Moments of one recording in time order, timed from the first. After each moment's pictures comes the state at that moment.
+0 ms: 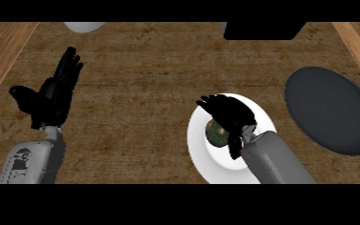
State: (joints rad) left arm -0.25 0.20 0.10 -1.46 0.01 0.06 0.09; right arm -0.40 -0.12 0.41 -1.33 1.07 0.59 0.12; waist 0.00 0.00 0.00
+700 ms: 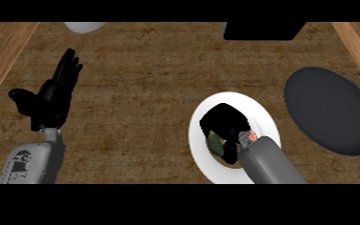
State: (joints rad) left arm -0.24 0.19 0.12 -1.46 0.00 0.05 0.08; right arm -0.37 -0.11 0.45 -1.27 1.16 0.49 -0.07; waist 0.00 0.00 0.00
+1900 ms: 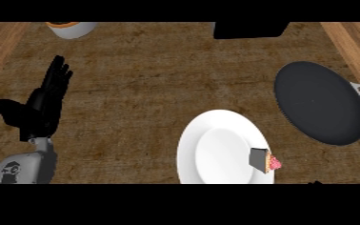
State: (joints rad) left arm -0.17 0.19 0.14 -1.51 0.01 0.05 0.08; right arm 0.55 -0.40 0.16 -2.34 0.90 0.19 -0.28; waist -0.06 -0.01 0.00
